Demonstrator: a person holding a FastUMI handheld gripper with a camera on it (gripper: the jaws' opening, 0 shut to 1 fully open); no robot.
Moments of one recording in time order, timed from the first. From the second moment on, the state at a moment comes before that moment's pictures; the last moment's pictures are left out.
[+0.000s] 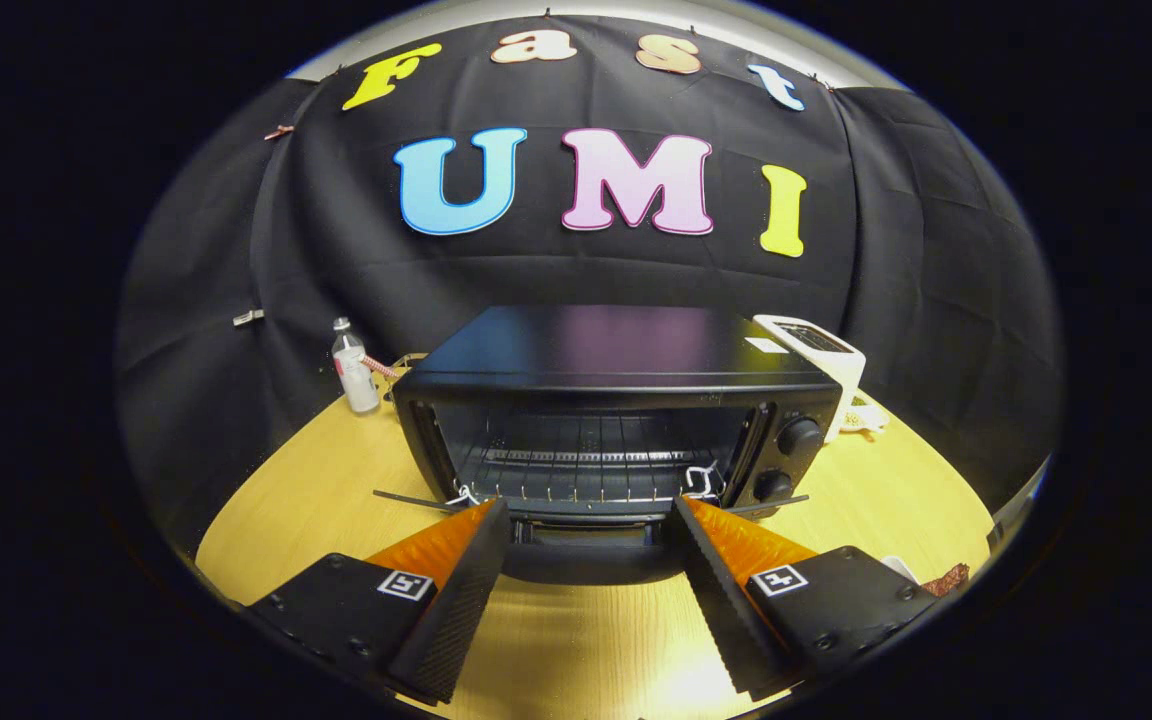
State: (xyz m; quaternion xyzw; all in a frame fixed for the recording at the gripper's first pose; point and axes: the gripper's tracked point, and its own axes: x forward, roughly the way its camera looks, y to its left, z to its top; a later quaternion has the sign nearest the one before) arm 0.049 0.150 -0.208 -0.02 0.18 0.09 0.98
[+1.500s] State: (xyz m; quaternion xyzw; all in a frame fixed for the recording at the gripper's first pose) arm -0.007 0.008 -0.190 -0.02 0.24 0.13 0.96
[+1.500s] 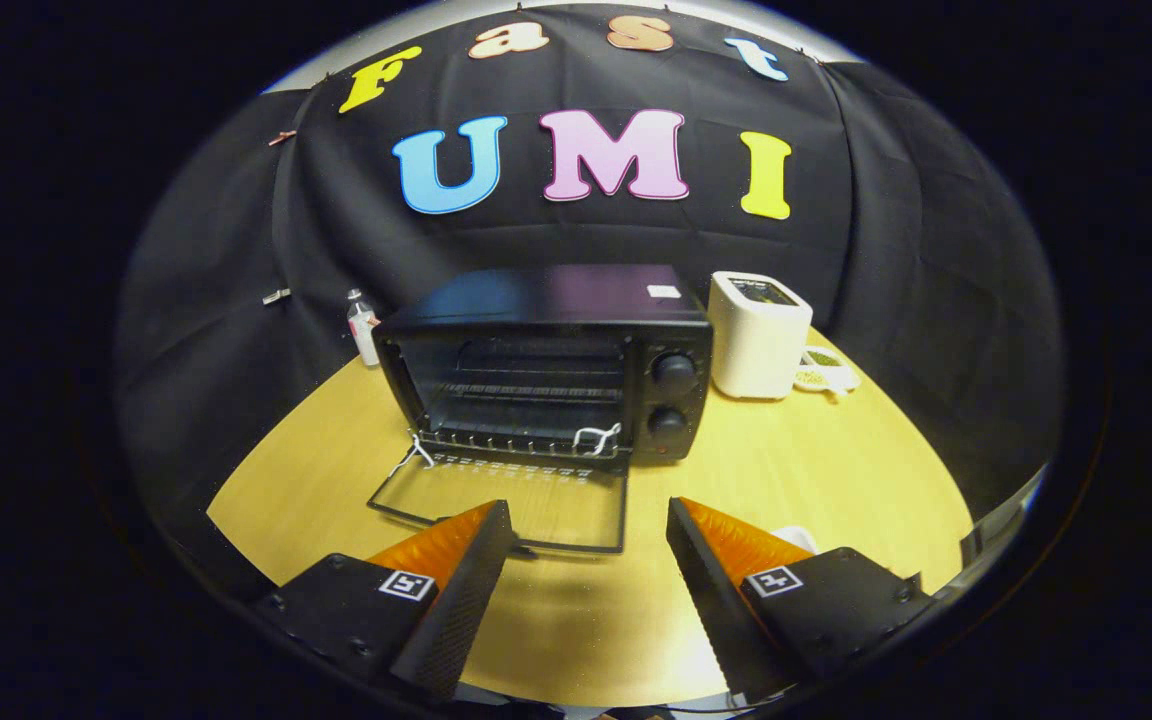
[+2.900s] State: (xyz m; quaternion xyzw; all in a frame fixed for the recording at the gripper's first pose) arm -0.031 -0.190 -0.288 0.12 0.47 0.23 0.85
